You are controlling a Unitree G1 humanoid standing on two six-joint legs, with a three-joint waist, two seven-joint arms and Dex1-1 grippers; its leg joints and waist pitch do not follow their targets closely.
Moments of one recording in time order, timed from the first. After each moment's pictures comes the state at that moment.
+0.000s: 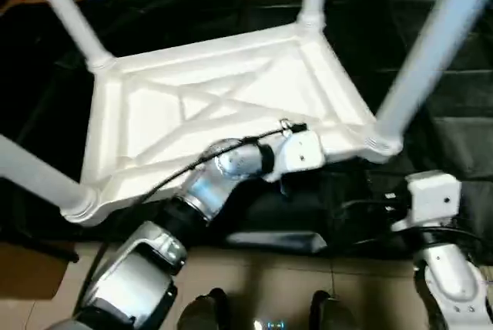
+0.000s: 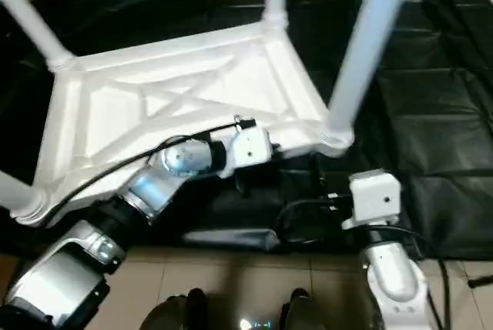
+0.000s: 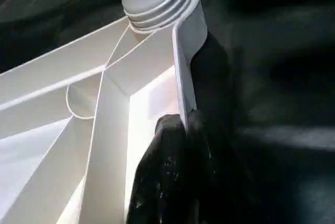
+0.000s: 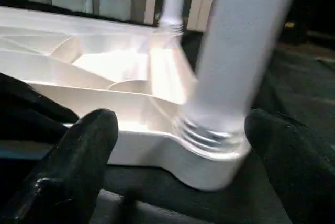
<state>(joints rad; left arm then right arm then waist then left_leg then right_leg) -0.78 0.07 -0.46 0.66 0.20 -0.22 -0.72 0.16 -0.23 -0.06 -0.26 0.03 -0.07 0.15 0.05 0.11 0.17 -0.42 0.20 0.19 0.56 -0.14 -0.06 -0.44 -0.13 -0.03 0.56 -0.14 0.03</state>
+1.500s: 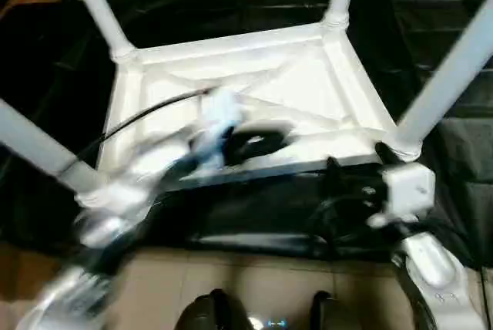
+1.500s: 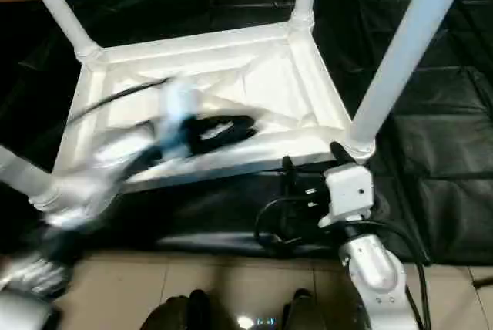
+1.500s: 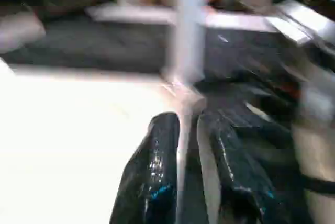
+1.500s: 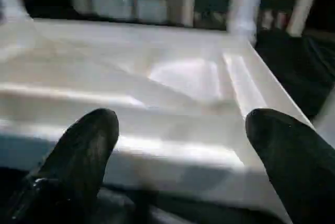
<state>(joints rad) -0.42 0.45 -0.21 -0.09 -0.45 0.28 -0.98 0.10 -0.21 0.02 -0.30 0.08 0.02 0.24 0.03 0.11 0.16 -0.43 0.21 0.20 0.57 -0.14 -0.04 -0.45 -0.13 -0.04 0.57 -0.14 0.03</state>
